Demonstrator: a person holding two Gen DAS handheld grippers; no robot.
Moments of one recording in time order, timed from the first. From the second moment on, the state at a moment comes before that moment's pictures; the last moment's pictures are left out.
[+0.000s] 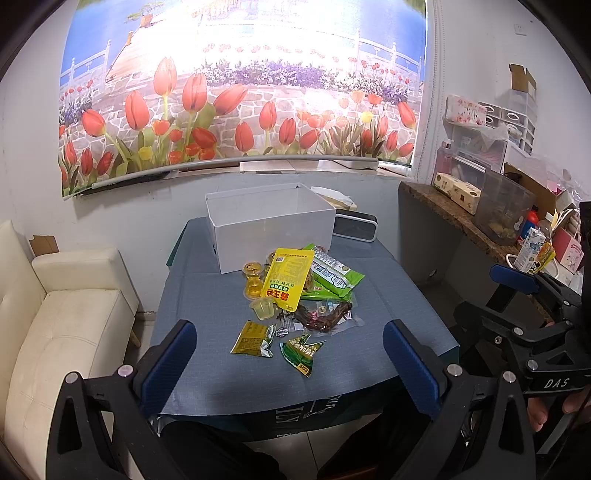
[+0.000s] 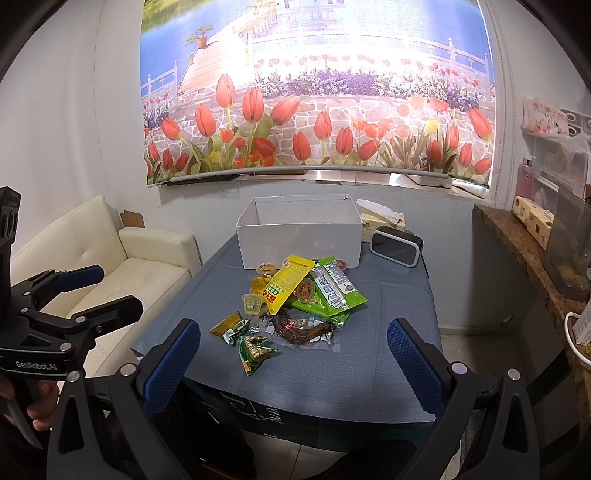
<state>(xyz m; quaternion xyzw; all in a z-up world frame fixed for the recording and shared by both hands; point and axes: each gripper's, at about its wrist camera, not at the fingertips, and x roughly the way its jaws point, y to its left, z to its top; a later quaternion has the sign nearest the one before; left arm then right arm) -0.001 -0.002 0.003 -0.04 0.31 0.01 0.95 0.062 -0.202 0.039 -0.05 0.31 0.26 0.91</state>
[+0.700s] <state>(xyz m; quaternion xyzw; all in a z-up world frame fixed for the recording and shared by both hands) 0.001 -0.002 0.001 -0.04 0.31 0.01 0.95 0.060 -0.198 0.041 -0.05 0.31 0.26 0.91</state>
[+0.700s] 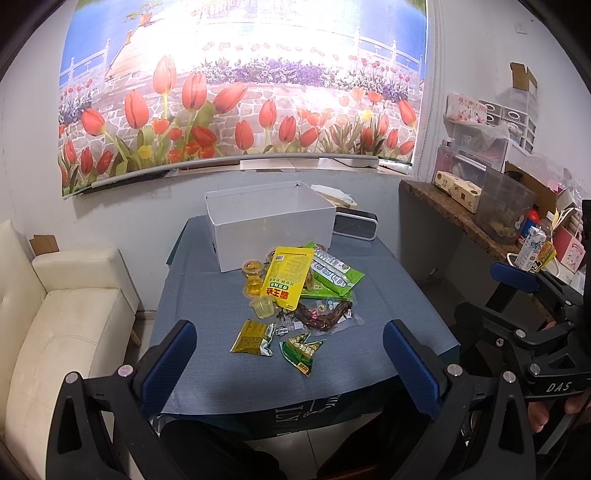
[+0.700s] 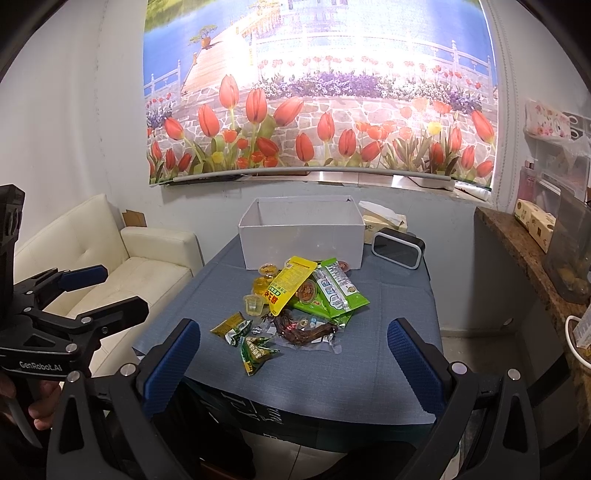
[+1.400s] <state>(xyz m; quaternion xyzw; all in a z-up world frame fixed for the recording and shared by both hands) 0.000 -0.002 0.001 -0.04 0.31 0.01 0.95 0.060 -0.197 0.040 -0.06 0.31 0.26 0.91</state>
